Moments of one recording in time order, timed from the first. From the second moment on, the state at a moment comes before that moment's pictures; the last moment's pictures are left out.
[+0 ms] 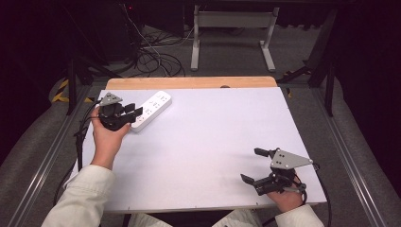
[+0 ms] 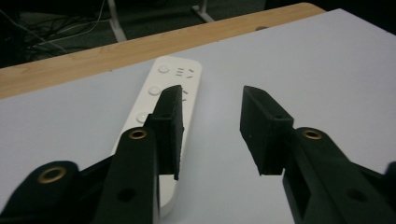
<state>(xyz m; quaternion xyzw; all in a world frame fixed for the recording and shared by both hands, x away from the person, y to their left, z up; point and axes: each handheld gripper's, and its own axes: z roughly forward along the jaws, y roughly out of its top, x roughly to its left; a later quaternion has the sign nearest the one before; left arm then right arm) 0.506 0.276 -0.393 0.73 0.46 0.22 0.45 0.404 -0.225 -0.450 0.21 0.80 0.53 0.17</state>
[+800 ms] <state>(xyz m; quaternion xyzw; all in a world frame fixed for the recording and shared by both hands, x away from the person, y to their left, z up) 0.420 0.259 -0.387 0.76 0.34 0.18 0.52 0.403 -0.222 -0.449 0.21 0.80 0.53 0.17</state>
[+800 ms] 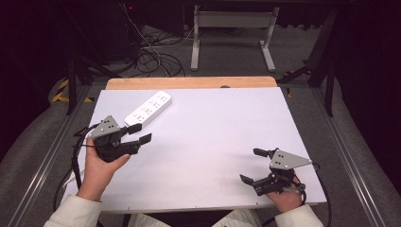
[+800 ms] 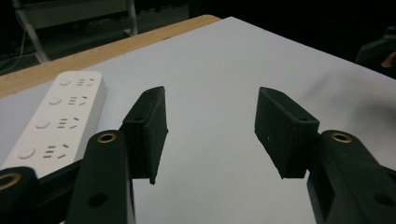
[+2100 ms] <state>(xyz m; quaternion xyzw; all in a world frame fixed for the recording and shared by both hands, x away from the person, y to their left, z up) 0.377 0.243 -0.471 0.79 0.26 0.16 0.54 0.405 -0.222 -0.452 0.21 0.81 0.53 0.16</state>
